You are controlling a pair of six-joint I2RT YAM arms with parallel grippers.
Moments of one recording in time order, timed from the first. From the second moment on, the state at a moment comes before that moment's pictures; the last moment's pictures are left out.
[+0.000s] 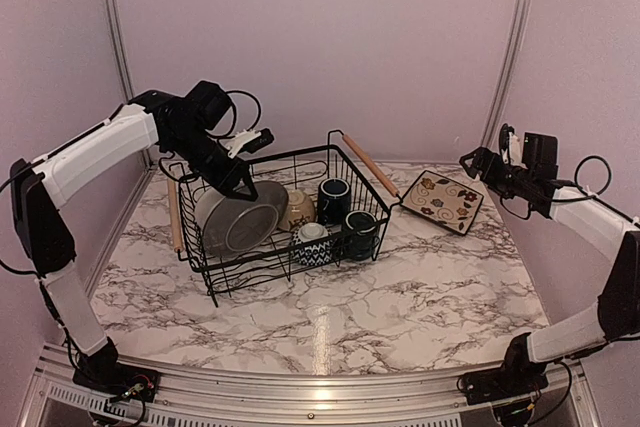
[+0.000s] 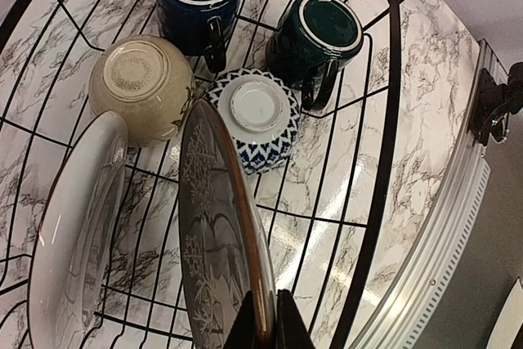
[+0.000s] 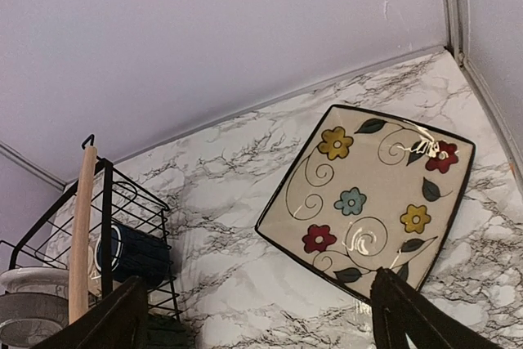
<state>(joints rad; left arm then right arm) -0.56 1.77 1.78 -1.11 0.41 0.18 -0.04 1.28 0.94 -0.08 -0.33 0.42</state>
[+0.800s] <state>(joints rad) -0.71 1.57 1.92 -0.99 0.25 0.02 -0.04 1.28 1.06 -0.22 -0.33 0.47</state>
